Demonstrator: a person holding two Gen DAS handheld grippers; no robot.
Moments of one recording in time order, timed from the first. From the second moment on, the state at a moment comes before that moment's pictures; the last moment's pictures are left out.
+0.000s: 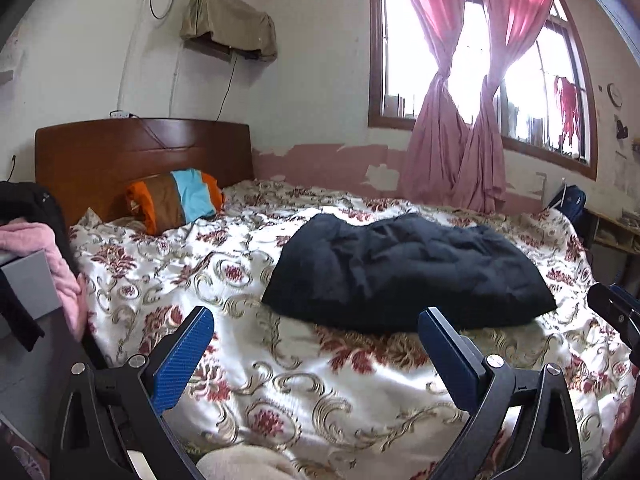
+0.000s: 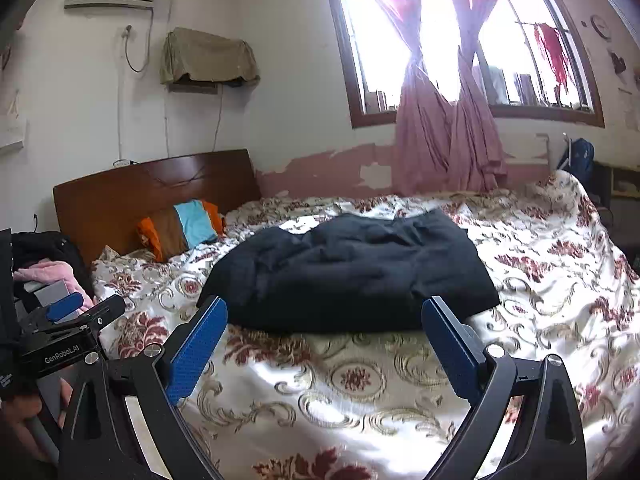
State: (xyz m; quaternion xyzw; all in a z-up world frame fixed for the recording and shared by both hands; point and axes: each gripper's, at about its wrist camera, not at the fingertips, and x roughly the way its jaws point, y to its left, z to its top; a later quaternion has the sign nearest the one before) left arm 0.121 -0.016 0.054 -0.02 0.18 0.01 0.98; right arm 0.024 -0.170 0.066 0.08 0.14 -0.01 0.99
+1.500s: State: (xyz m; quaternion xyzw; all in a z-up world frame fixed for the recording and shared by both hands) left arm 0.115 -0.018 0.029 -0.01 0.21 0.01 0.98; right arm 0.017 -0.156 0.050 0.05 0.17 -0.01 0.98
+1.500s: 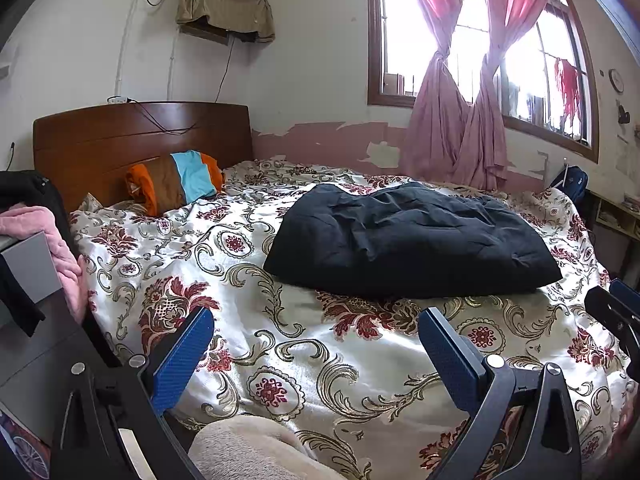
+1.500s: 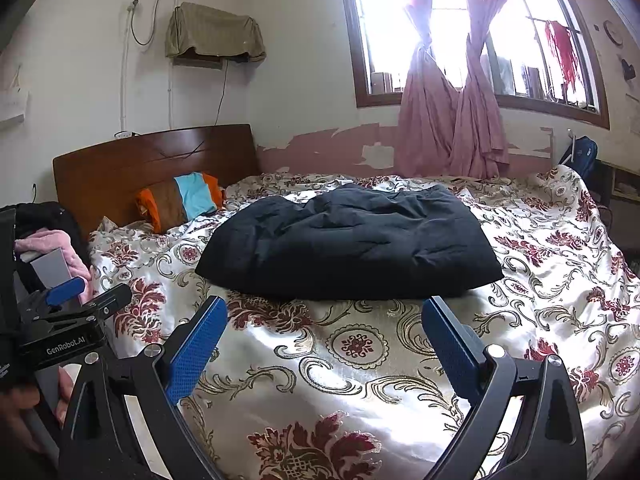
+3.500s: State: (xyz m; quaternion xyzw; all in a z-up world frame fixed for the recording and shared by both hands) left arm 0.114 -0.019 0.025 -0.01 0.21 0.01 0.98; right arm 0.015 -0.152 0.049 0.05 0.17 -0.01 0.98
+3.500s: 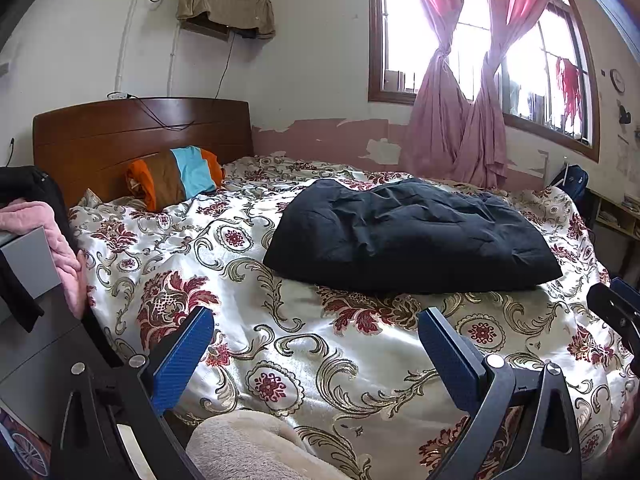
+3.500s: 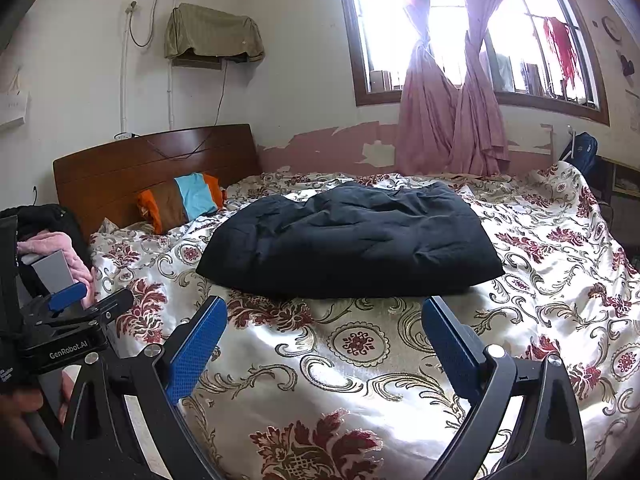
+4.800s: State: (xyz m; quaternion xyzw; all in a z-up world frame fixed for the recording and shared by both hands) left arm 0.114 -0.019 0.026 -0.02 0.21 0.00 0.98; right arm 0.014 -0.148 0.045 0.06 0.17 -0.01 0.98
